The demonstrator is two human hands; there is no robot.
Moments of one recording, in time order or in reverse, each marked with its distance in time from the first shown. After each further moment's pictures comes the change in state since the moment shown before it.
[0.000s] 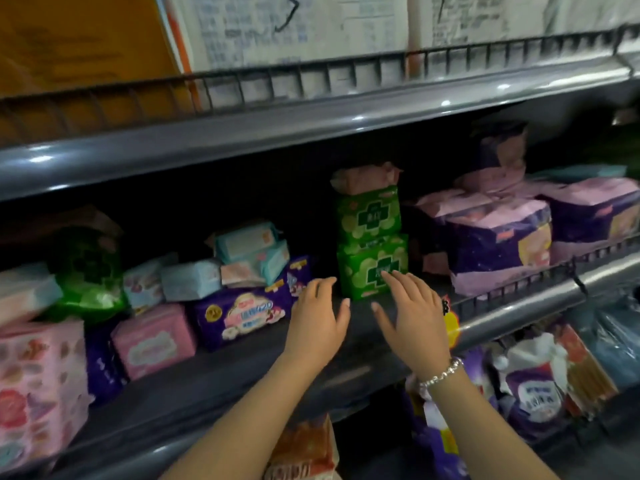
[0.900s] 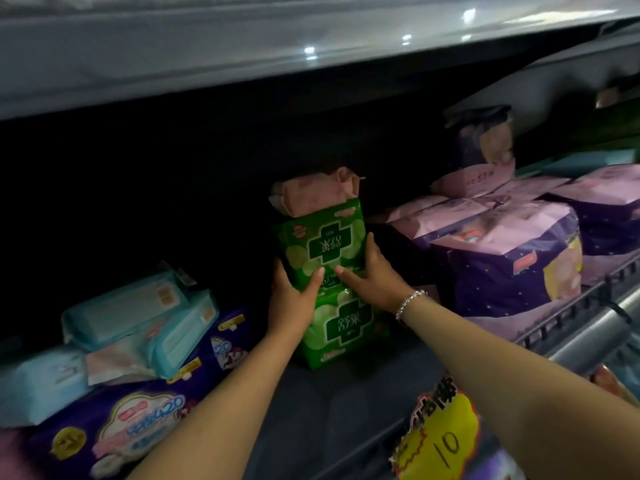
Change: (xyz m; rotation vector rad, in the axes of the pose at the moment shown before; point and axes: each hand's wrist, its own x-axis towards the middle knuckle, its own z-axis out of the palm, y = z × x) left_hand 0.189 -0.025 0.113 -0.534 0.096 -0.273; right_hand 0.178 0.099 0.088 0.543 -0.399 0.313
